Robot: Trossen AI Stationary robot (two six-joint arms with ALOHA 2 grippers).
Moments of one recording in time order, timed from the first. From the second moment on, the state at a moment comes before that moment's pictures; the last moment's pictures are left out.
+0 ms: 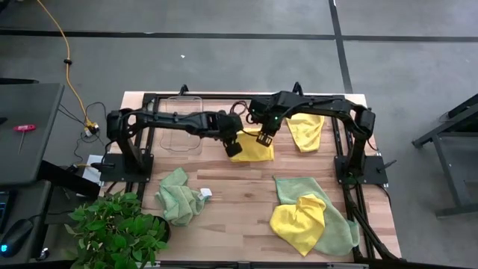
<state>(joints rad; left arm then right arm) 0.33 1.77 1.24 -0.50 -0.20 -0.13 -0.35 1.87 1.56 -1.10 -0.04 0.09</state>
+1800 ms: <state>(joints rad) 0.26 1.78 1.21 -0.61 0.20 -0.22 -0.27 1.94 1.55 -1.20 -0.17 0.11</state>
